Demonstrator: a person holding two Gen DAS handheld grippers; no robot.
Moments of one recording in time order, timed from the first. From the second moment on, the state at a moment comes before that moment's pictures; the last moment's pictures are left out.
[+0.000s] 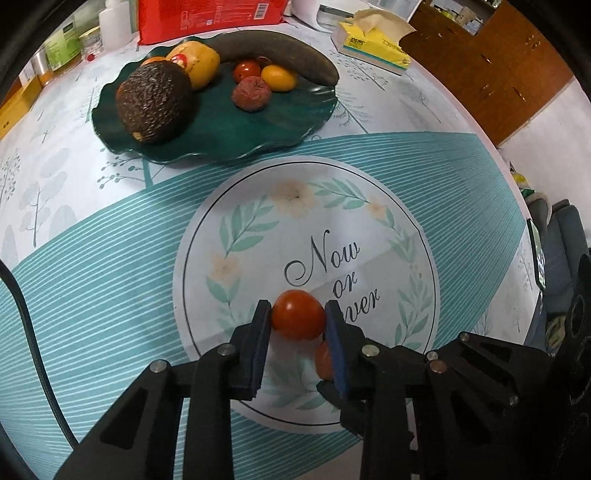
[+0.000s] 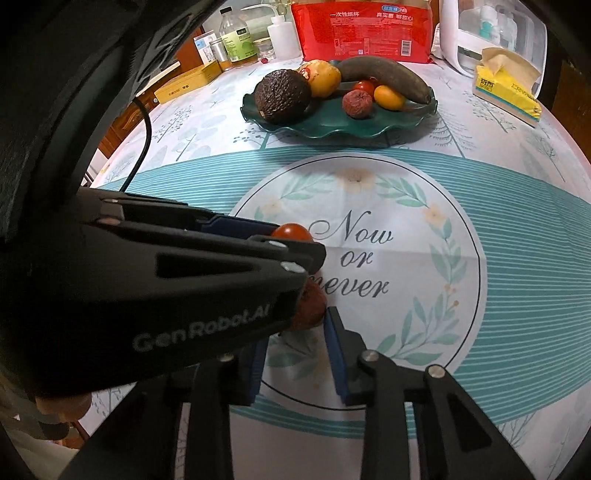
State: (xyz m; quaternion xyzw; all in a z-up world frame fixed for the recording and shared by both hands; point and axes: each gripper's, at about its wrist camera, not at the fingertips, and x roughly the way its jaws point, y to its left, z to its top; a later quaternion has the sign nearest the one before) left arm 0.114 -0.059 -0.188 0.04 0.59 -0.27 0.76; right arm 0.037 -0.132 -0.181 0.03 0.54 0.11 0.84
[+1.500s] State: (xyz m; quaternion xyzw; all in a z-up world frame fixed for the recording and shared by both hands) left arm 0.354 -0.065 -0.034 0.13 0.51 -0.12 0.84; right arm 0.261 -0.161 -0.046 0.00 0.53 0.14 0.84
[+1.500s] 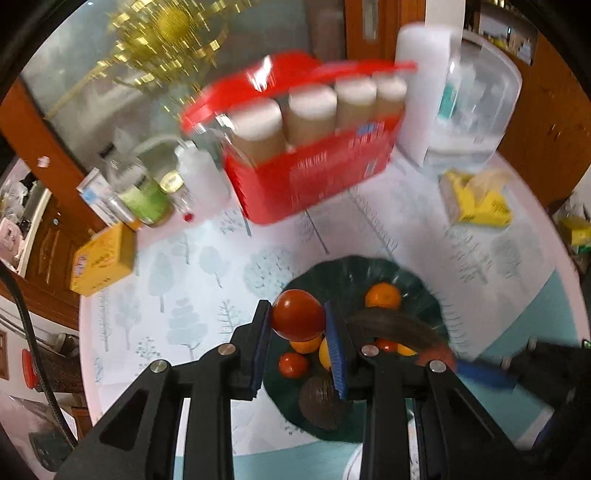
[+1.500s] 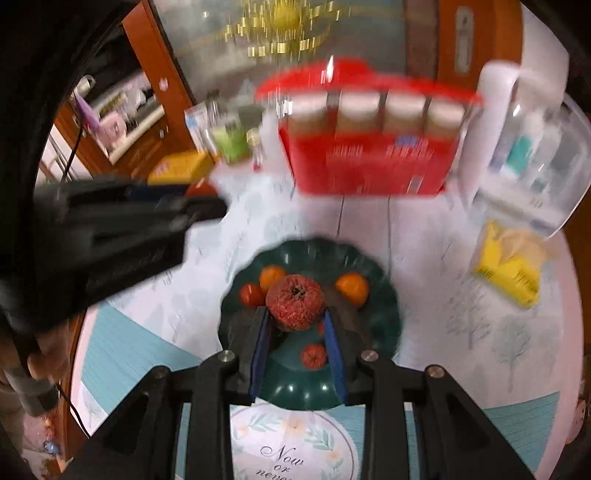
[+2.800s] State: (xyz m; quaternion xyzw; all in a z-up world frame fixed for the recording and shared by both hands) left arm 0.350 -0.066 -0.118 0.09 0.58 -0.14 0.80; right arm 0.271 -0.159 -0.130 0.02 0.57 0.16 0.81
